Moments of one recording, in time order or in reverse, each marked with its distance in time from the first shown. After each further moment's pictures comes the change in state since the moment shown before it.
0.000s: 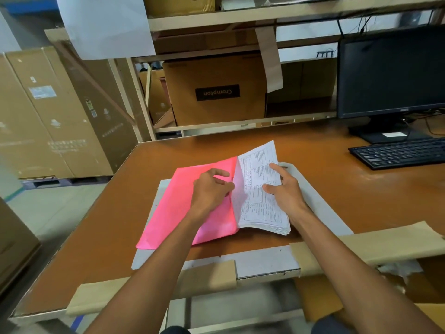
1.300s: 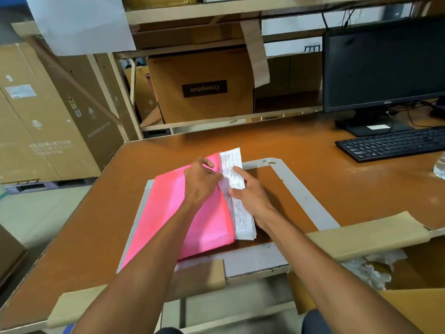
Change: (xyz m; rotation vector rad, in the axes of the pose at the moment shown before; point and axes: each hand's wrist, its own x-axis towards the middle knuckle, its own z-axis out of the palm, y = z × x) left_hand 0.026 0.004 0.020 -0.038 0.056 0.100; right_hand -0.015 0.004 0.043 -0.011 -0.146 0.021
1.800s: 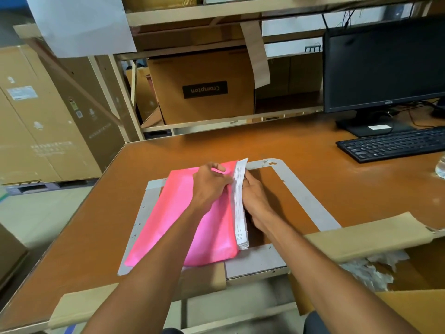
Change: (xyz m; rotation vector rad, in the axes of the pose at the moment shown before) left_hand -0.006 0.003 0.012 -0.120 -0.049 -0.104; right_hand 0.006 0.005 0.012 0.043 0.092 -0.003
